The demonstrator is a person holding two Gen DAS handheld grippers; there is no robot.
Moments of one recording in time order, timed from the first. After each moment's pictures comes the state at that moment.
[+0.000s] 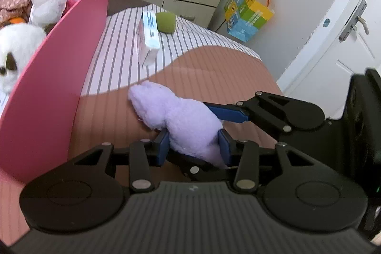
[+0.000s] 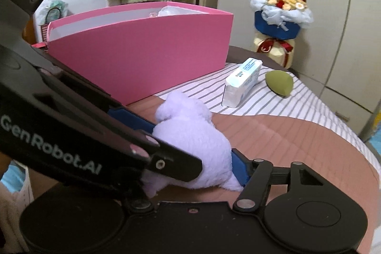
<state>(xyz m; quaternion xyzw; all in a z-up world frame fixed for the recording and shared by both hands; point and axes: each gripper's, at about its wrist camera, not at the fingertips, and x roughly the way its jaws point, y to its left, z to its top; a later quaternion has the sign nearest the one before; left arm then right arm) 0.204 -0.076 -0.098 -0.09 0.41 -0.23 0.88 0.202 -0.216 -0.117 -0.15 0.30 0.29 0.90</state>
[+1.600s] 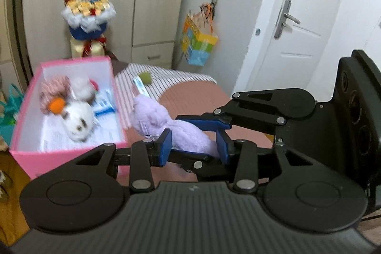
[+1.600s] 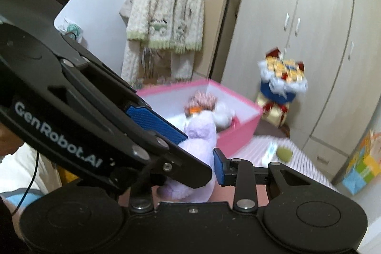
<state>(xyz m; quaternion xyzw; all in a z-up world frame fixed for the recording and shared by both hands) 0.071 0.023 0.052 0.01 0.30 -0.32 0.90 0.047 -0.124 0.024 -0.18 0.20 0.27 0.92</state>
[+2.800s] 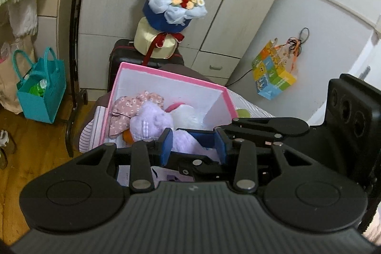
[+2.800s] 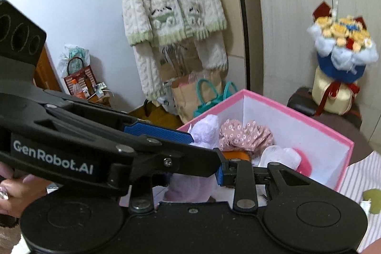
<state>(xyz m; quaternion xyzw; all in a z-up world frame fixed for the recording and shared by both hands) 0.289 0.145 0.011 -0.13 0.35 -0.21 0.90 0.297 -0.019 -0.005 -0.04 0.31 0.37 0.87</state>
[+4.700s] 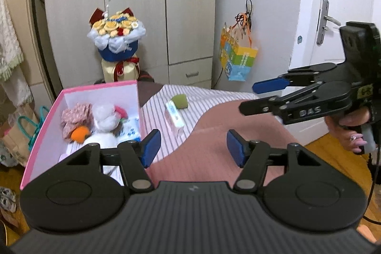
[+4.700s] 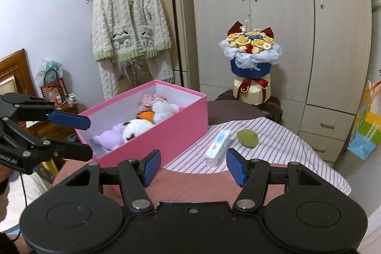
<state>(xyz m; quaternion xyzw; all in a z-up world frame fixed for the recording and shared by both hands) 0.122 -0.036 0.031 0.05 0.26 -0.23 0.94 0.169 -0.266 0.018 -0.04 0.25 0.27 0.93</state>
